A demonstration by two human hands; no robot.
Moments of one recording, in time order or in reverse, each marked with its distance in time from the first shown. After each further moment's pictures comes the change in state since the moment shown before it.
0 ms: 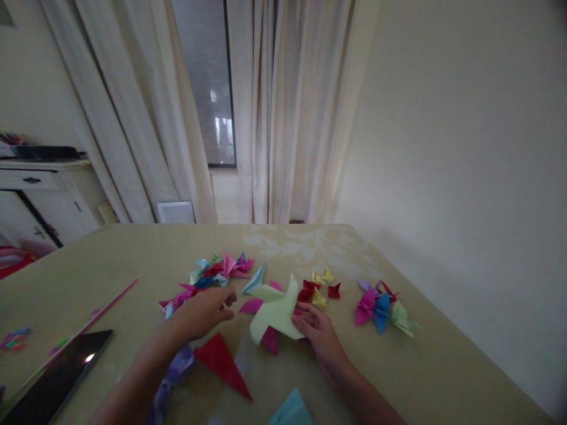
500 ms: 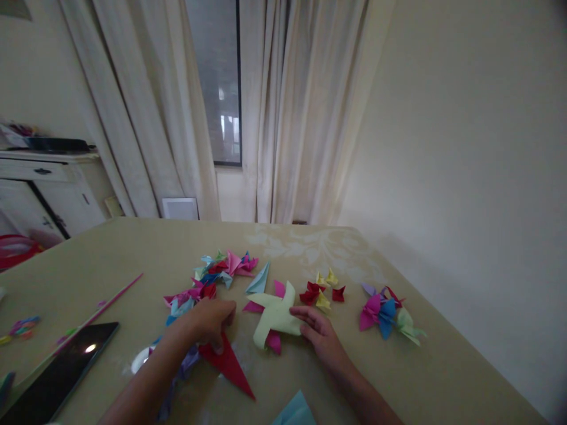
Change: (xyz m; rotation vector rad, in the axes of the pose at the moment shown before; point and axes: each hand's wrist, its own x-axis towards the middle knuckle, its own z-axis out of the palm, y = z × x) left_hand 0.005 -0.010 0.016 0.153 -0.240 -0.140; right_hand 0.003 -0.001 -0.007 -0.270 -0.077 -0.127
